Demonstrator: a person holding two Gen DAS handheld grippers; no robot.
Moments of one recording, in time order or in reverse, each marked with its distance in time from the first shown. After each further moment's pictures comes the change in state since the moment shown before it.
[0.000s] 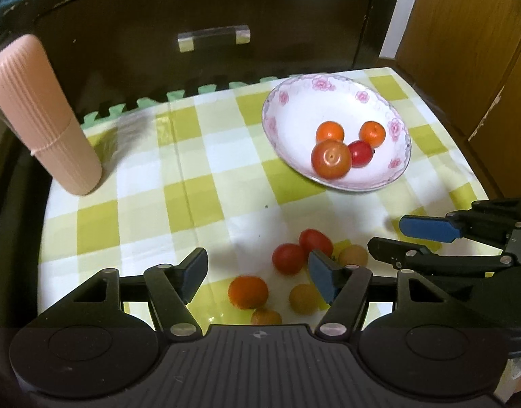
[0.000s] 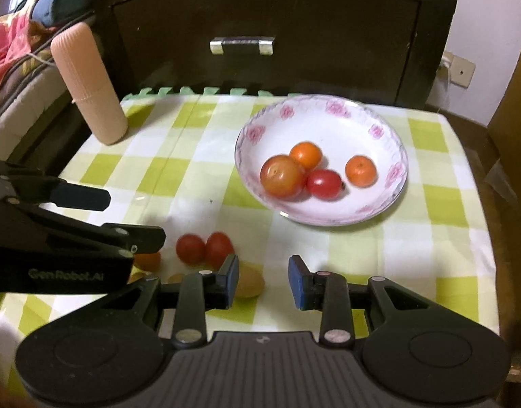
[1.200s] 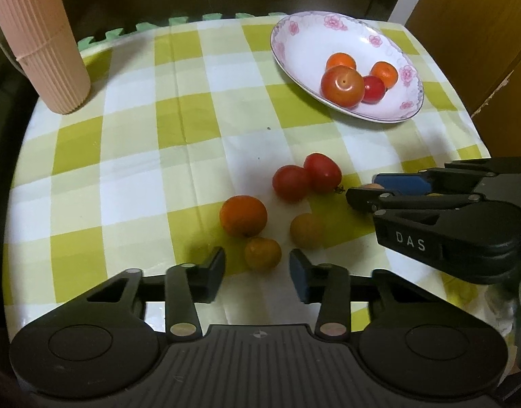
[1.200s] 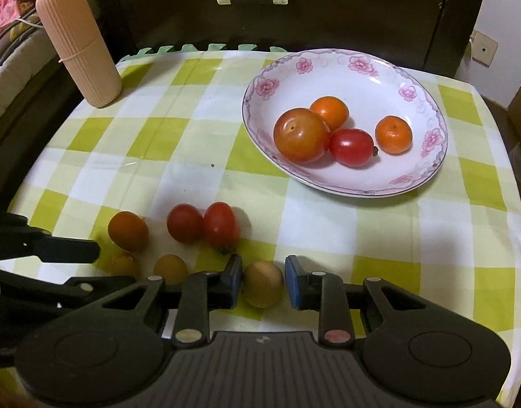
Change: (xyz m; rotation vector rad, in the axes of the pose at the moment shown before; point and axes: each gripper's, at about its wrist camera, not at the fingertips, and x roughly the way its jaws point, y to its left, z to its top) left arm 0.026 0.006 -0.035 -0.076 0.142 -0.046; right arm 0.047 0.003 -0.006 -0.022 0.099 0.028
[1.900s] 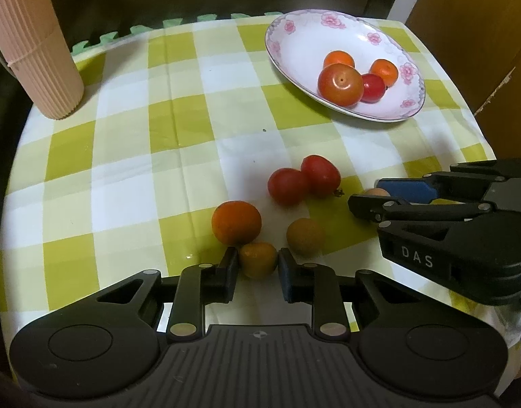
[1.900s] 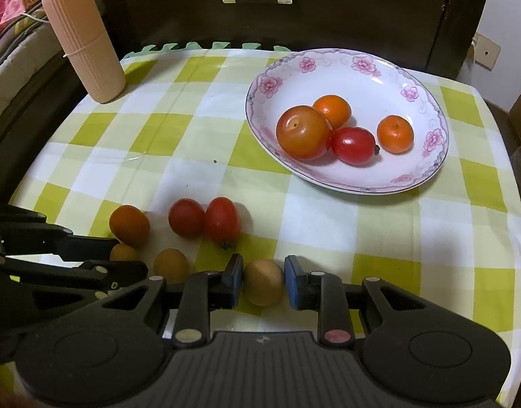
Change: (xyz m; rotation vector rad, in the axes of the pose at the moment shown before) left arm 0.005 -0.006 0.000 0.017 -0.010 0.012; right arm -0.002 0.001 -0.001 -0.020 -0.001 0.002
